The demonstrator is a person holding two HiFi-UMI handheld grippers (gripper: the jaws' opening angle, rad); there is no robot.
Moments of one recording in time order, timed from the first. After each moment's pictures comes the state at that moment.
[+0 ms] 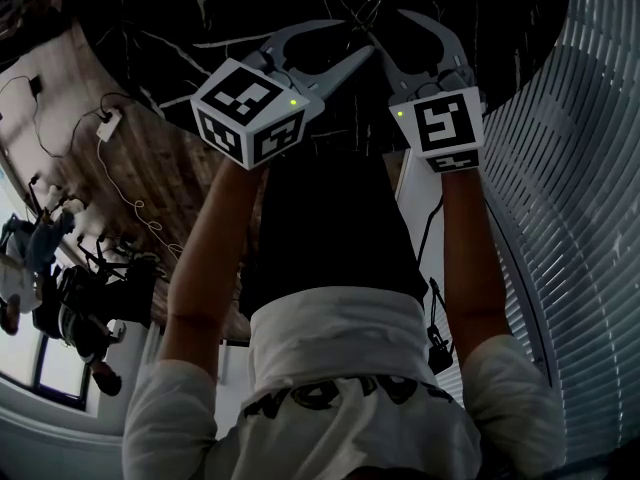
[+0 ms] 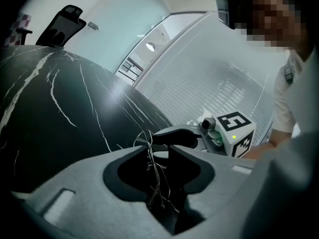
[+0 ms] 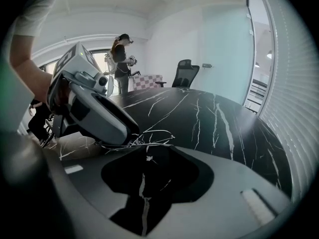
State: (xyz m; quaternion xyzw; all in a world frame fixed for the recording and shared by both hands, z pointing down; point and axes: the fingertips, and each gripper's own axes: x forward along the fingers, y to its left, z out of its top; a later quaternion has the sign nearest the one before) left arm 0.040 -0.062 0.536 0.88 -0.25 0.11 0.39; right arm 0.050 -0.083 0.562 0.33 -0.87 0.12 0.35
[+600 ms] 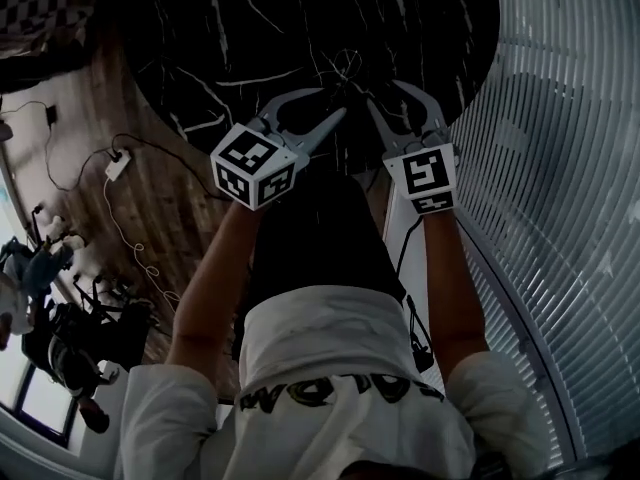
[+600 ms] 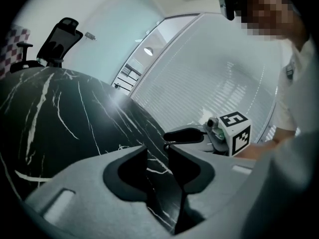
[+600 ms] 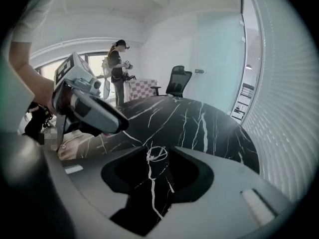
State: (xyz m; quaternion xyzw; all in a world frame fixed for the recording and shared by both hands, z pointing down) left arm 0.035 -0.026 0.478 0.88 -0.27 0.11 0.37; right arm 0.086 -0.047 0.495 0.36 -0.86 0.12 0.34
